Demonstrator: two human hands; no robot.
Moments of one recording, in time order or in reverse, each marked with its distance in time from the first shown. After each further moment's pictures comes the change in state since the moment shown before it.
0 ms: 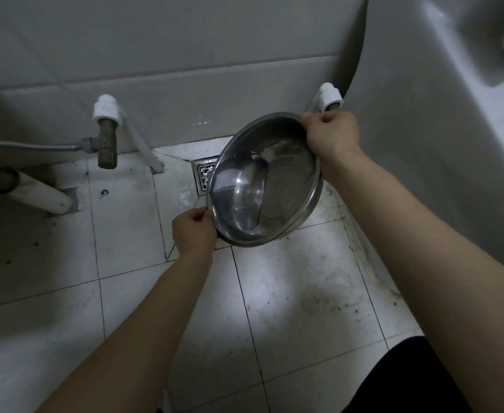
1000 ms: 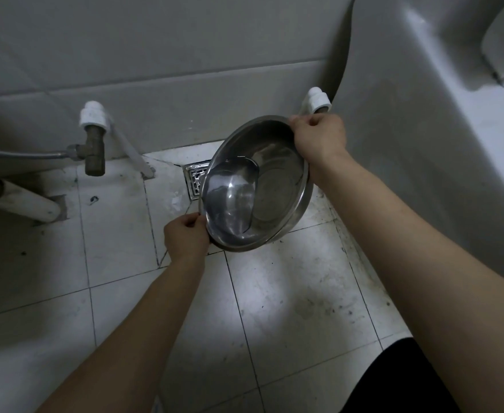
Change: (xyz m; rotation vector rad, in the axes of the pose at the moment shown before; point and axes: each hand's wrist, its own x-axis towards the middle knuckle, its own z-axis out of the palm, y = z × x) left_hand 0.003 -0.005 0.001 0.016 -0.010 0.022; right_hand -0.003 -0.002 0.000 0.005 -0.006 -0.013
